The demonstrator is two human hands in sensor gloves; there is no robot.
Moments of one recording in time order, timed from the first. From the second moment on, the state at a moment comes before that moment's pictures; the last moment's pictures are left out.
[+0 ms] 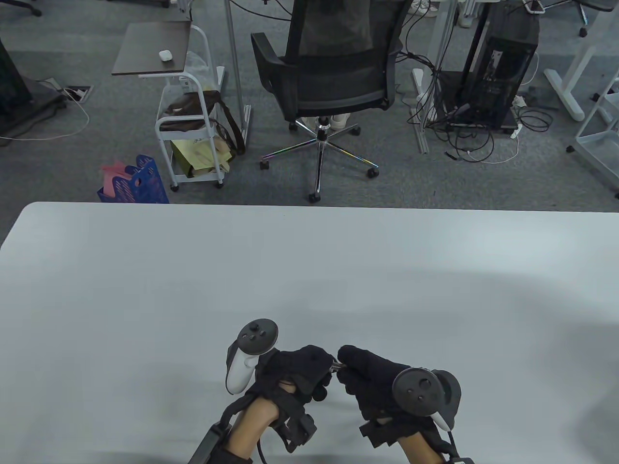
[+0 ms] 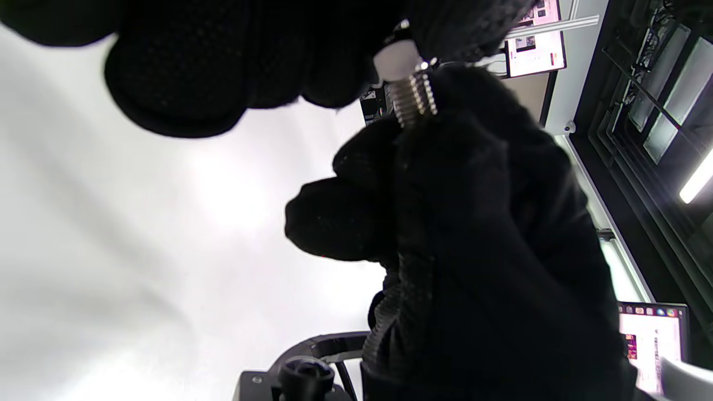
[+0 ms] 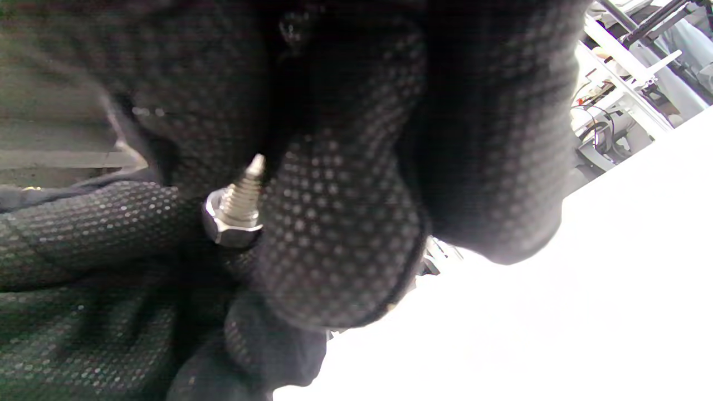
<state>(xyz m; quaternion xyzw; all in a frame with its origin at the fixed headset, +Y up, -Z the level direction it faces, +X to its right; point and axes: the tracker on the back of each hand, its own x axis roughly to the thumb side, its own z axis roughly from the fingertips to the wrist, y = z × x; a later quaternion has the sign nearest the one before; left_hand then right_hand) -0.088 -0.723 -0.324 -0.27 -0.13 0.59 0.75 0.133 -0.687 -0.280 0.18 -0.17 0.90 0.36</state>
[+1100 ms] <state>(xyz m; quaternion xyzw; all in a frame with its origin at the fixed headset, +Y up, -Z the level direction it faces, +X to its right) -0.090 -0.723 -0.323 -0.27 -0.14 0.61 0.73 0.134 -0.687 -0.280 0.19 -0.17 0.90 0.35</state>
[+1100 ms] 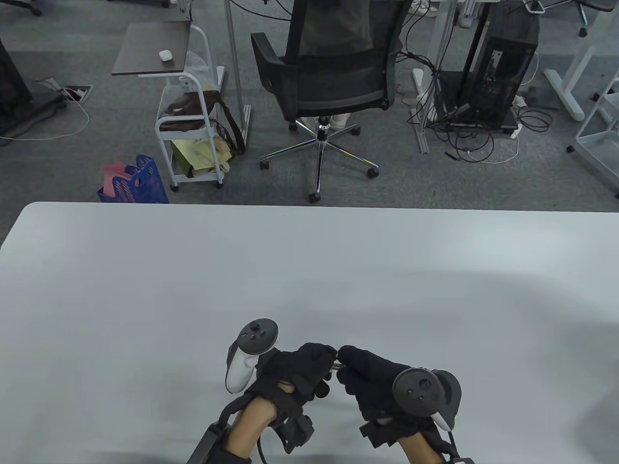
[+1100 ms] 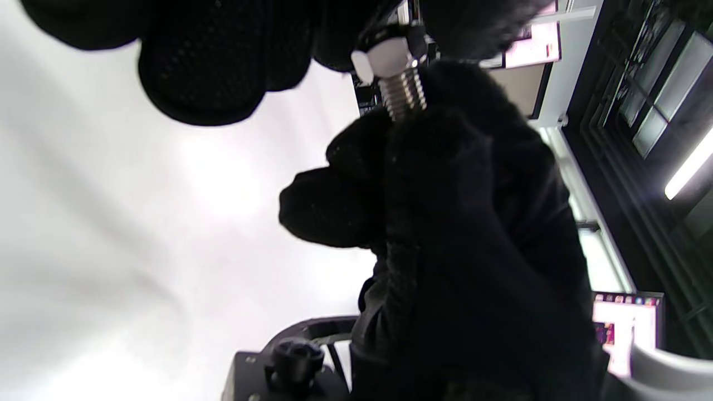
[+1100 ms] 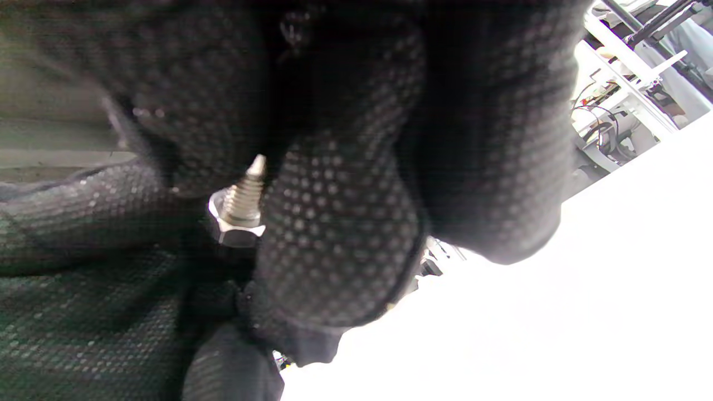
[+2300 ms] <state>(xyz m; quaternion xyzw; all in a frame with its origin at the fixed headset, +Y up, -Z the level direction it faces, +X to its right) -0.086 -0.719 -0.322 -0.27 -0.15 0.59 0.75 0.134 -0.686 -0.278 0.19 -0.17 0.90 0.36</state>
